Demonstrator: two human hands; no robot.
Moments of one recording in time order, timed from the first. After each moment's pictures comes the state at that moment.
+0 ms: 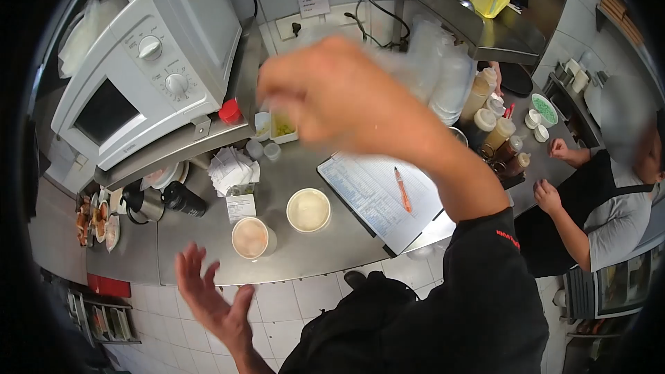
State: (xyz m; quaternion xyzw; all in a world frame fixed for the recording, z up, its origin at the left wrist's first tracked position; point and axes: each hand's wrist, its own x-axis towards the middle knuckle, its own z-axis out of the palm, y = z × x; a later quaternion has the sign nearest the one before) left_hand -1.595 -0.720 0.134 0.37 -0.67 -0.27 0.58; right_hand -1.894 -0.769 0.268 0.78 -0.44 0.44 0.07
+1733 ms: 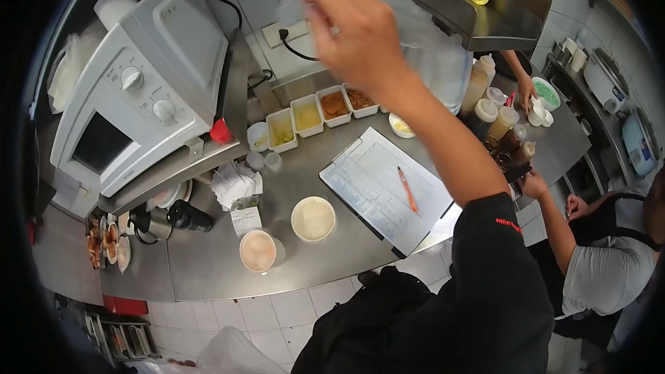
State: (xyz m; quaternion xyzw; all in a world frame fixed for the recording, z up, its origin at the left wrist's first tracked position) left_hand -1.436 -0.671 0.131 0.50 -0.37 -0.18 0.76; right_hand -1.967 -0.836 0.248 0.59 -0.45 0.55 0.38
